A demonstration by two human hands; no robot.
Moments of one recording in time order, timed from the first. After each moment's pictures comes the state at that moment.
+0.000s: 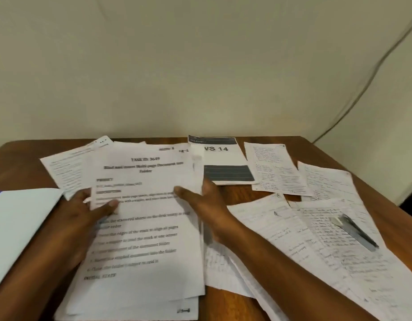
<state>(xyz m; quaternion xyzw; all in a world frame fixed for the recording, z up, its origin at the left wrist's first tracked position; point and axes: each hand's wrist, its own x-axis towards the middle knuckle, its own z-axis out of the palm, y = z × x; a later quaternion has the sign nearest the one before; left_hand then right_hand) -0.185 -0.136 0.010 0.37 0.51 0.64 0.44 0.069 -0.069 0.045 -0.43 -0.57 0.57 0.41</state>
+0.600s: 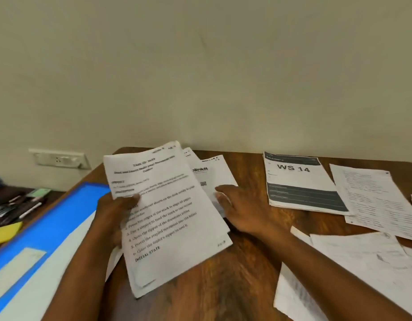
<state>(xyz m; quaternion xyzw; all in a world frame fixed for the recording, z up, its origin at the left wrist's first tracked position) -0.276 -0.165 0.034 0.18 0.62 0.69 0.34 -0.007 -0.022 0.029 -0.38 -0.88 0.20 0.18</state>
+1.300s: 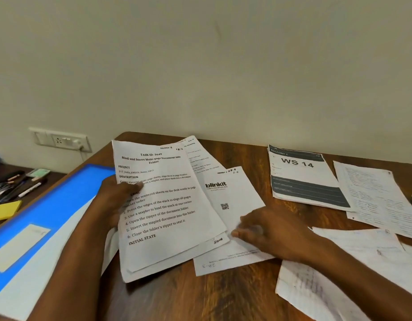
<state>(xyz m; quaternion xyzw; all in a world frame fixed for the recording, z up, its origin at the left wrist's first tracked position) -0.291 -0.163 0.024 0.21 0.64 0.64 0.37 0.067 -0.077 0.051 -0.35 -0.92 0.14 0.04</state>
